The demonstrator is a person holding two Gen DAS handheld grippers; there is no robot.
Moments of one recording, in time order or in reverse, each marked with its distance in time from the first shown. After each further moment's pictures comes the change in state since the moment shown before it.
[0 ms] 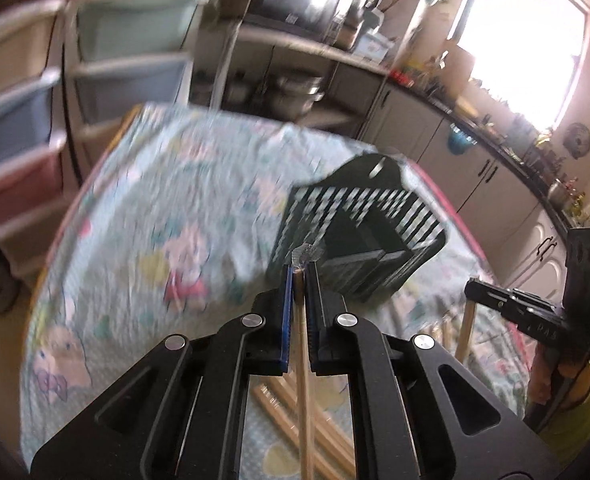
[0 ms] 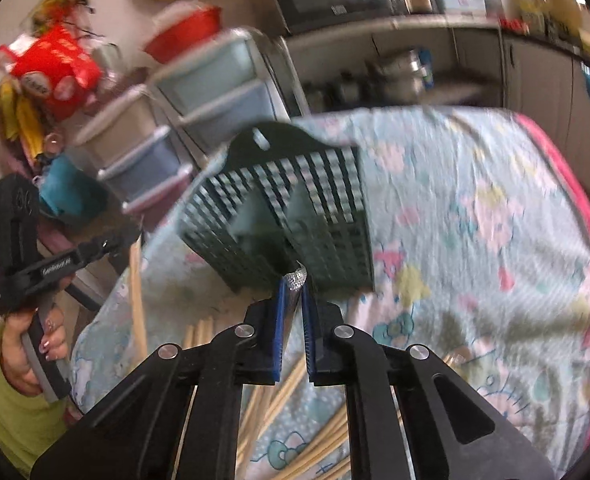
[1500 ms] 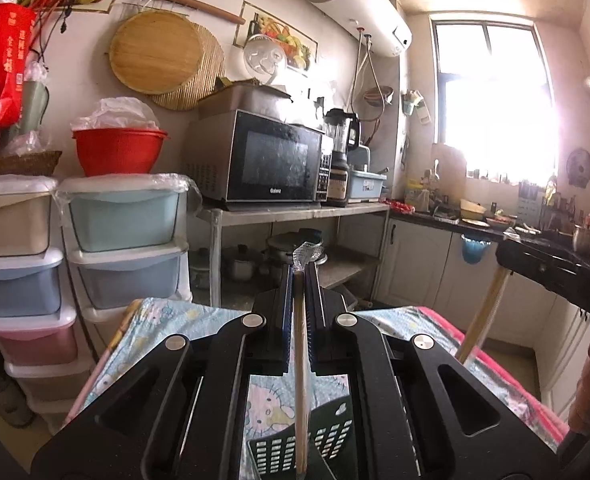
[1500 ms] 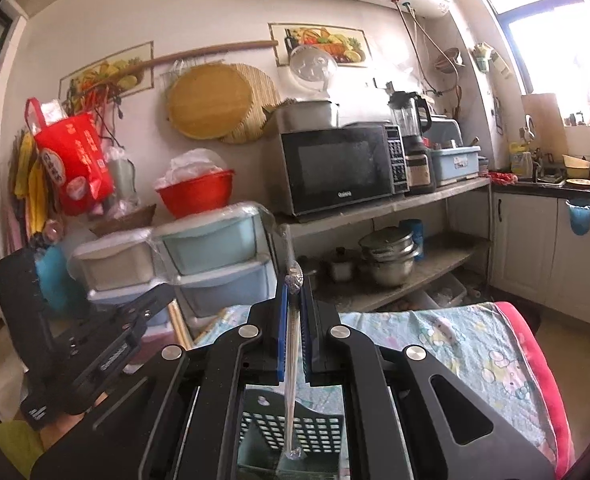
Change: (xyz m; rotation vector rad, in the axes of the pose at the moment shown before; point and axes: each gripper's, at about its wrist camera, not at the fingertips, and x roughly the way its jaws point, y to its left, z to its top) left arm 0.000 -0.073 0.087 0.162 -0.555 0.113; right arm -0.050 0.022 0.107 -0.119 -0.537 -0.083
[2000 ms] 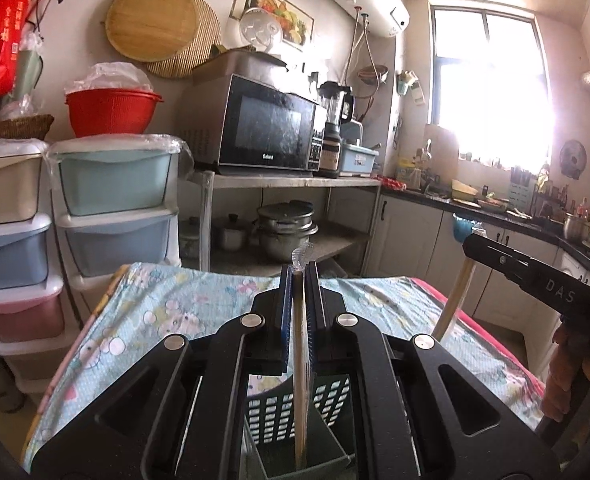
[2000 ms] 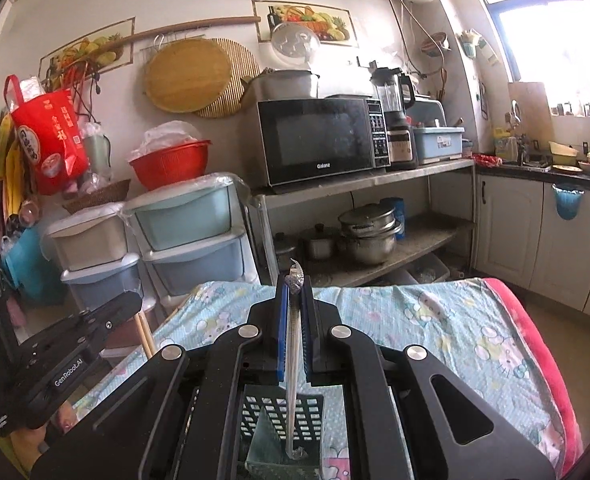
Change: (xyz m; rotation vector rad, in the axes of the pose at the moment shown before) left arm 0.007 0.011 -0.035 -0.022 0.083 -0.040; right arm 0.029 -0.009 -0.036 0.003 0.061 -0.070
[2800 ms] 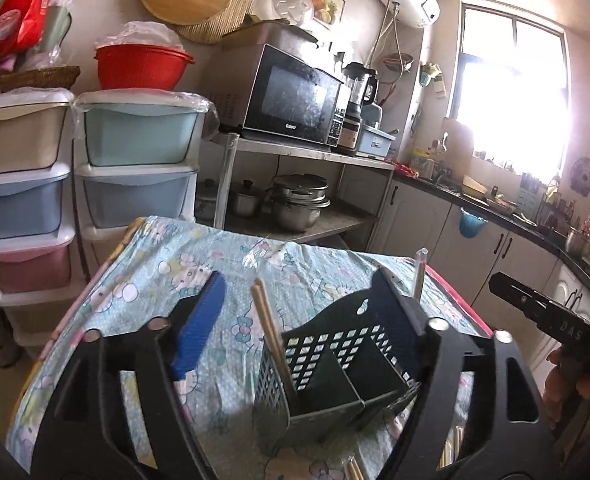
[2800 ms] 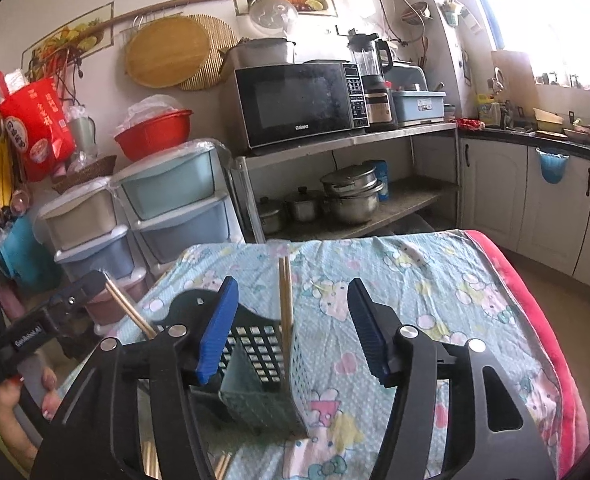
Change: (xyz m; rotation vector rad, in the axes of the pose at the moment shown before) left arm -0.023 0.024 -0.025 -0.112 0.090 0.028; right arm -0.025 -0.023 -0.043 0.040 0.111 -0.042
